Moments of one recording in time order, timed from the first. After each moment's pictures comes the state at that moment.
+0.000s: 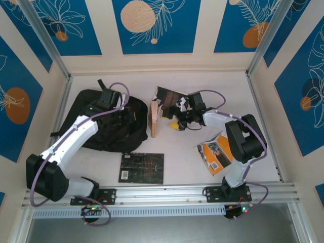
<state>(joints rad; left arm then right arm) -0.42 1.34 1.15 -0.72 0.23 -0.52 0.38 1.76 1.01 -0.06 -0.84 0.86</state>
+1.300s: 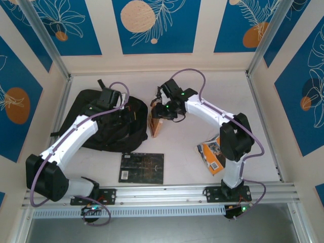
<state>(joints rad) -0.42 1.34 1.15 -0.72 0.24 -0.52 0.61 1.85 1.53 -0.77 -0.35 0.55</state>
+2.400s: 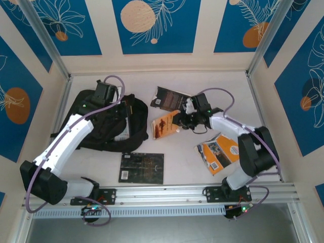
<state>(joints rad) -0.42 1.30 1.29 -0.81 0.15 -0.48 0.38 1.53 0.92 -0.31 -0.59 0.73</state>
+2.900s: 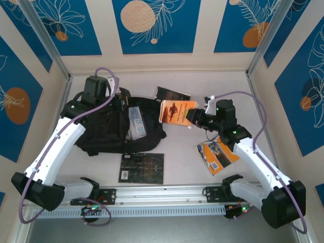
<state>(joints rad) -0.42 1.24 1.39 -0.83 0.11 -0.42 0.33 1.01 0.77 -0.20 -0.53 0.83</state>
